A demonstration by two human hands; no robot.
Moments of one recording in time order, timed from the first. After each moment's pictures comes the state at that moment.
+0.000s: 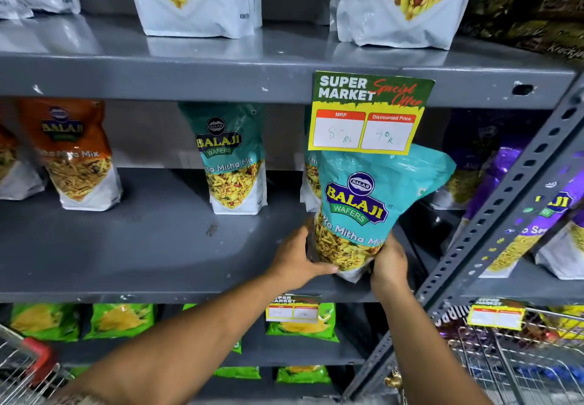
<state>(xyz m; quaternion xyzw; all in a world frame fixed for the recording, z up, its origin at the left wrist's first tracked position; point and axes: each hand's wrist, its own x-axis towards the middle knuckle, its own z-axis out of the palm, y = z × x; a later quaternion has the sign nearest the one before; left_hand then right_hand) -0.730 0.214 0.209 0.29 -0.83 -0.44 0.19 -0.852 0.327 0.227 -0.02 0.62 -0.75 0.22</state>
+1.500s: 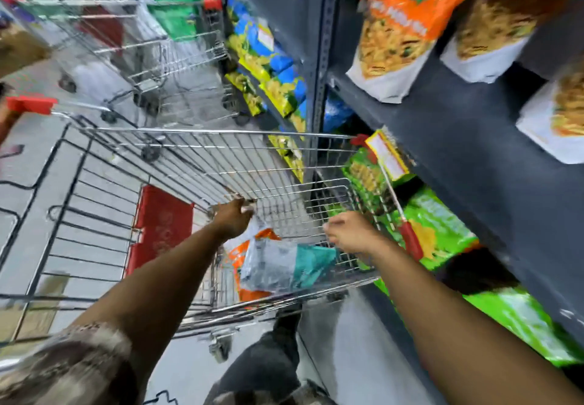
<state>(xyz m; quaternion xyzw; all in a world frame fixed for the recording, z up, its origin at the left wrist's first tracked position) -0.020 0.115 0.061 0.83 -0.41 -0.35 0.15 -0.273 0.056 0.117 -0.56 0.58 -0.04 0.59</state>
